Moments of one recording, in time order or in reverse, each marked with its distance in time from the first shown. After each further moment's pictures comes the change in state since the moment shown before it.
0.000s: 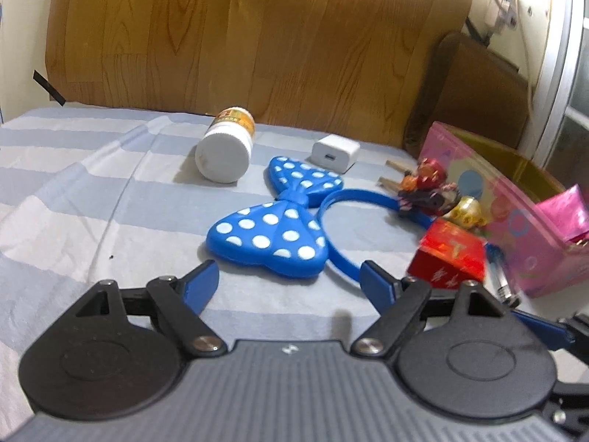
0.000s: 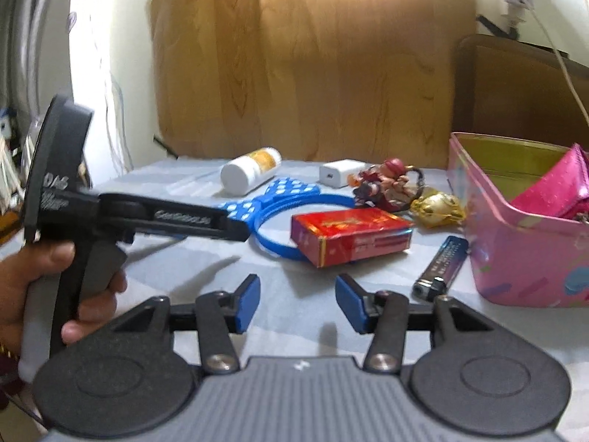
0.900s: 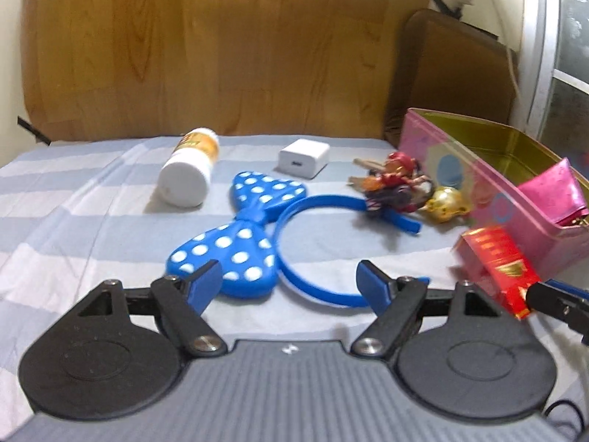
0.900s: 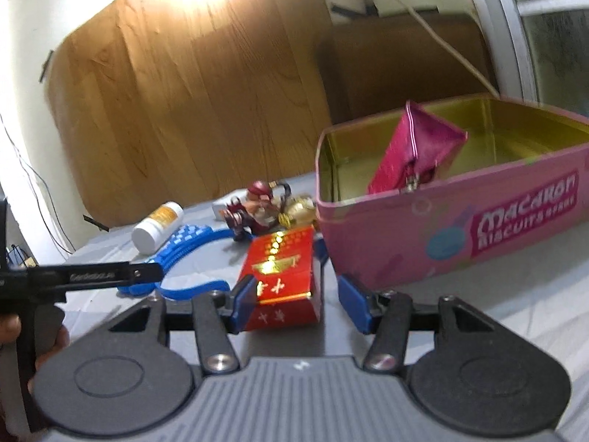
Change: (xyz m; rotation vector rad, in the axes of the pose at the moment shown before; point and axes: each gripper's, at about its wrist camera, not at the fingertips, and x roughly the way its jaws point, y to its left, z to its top) left arm 0.004 -0.044 0.007 0.133 0.016 0.063; right arm -0.027 -0.083 0.002 0.309 -0.044 -0.143
